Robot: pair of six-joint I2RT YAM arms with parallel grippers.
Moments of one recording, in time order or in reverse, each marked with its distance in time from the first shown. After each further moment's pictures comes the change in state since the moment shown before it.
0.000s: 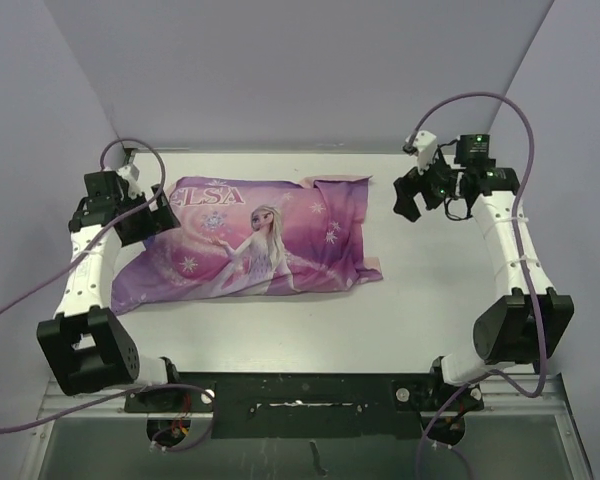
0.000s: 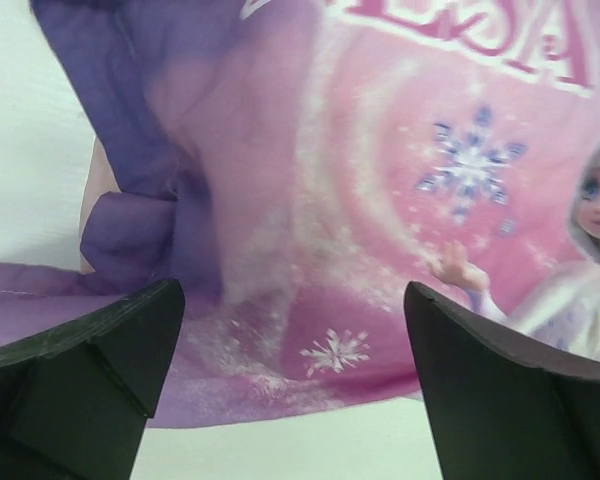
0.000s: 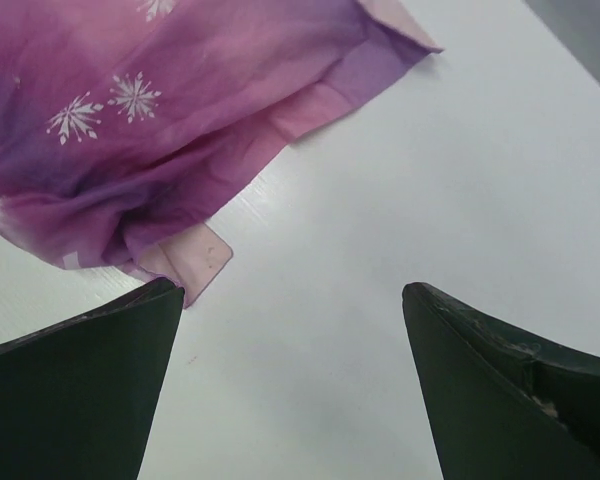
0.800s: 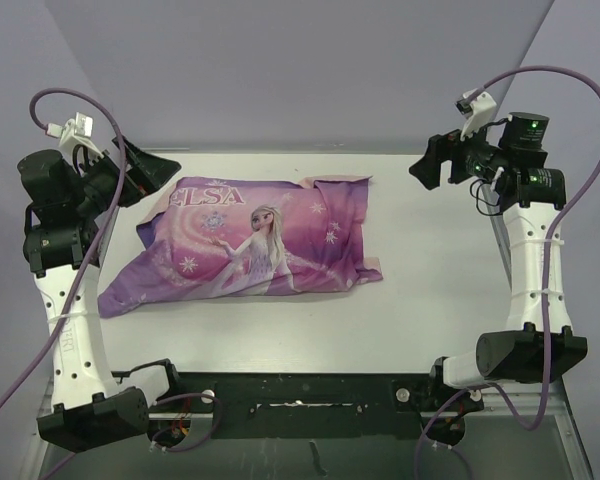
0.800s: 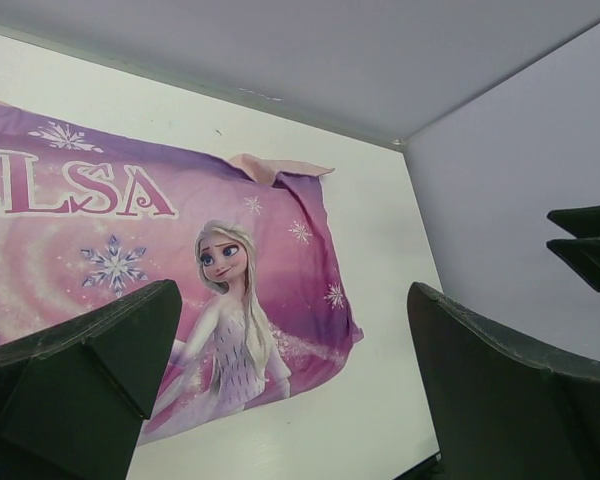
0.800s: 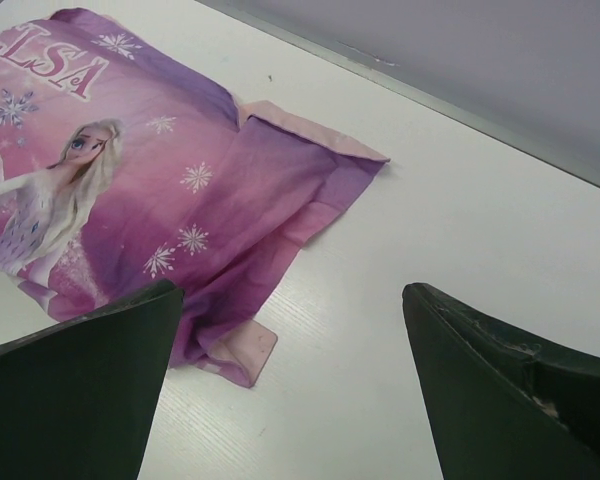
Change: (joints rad) left arm 0.014 -0.327 0.257 0.101 0.426 -0.373; right arm -0.122 -0.126 0.188 0.069 -0.118 0.403
